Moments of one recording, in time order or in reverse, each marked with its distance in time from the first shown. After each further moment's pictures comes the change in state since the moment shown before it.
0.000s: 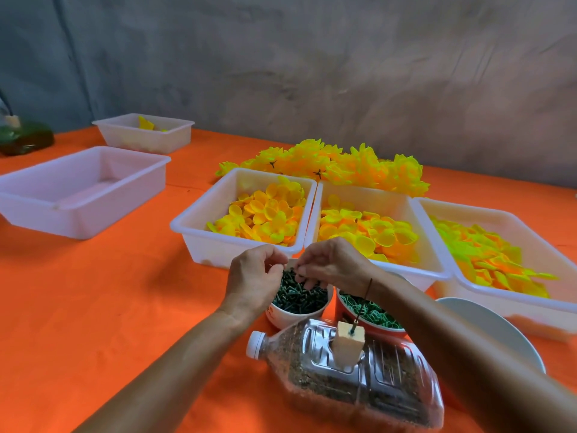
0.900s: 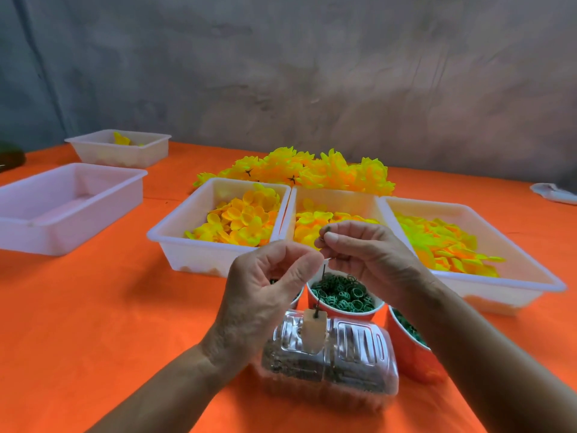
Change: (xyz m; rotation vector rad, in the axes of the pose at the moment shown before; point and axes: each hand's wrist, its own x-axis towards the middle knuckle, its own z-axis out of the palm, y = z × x) left_hand -0.065 0.075 -0.013 -0.608 -0.172 0.291; right_hand -0.084 -0.040 -0.039 0.751 0.231 -0.019
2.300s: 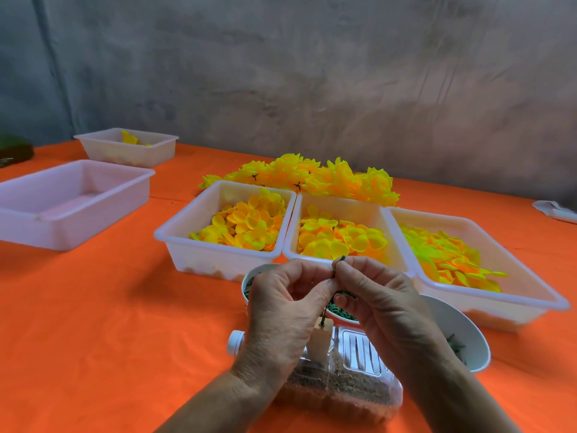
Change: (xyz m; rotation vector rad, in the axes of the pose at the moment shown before) left_hand -0.009 0.000 0.026 -0.131 0.182 -0.118; right_hand -0.046 0.010 0.040 0.119 0.211 -0.022
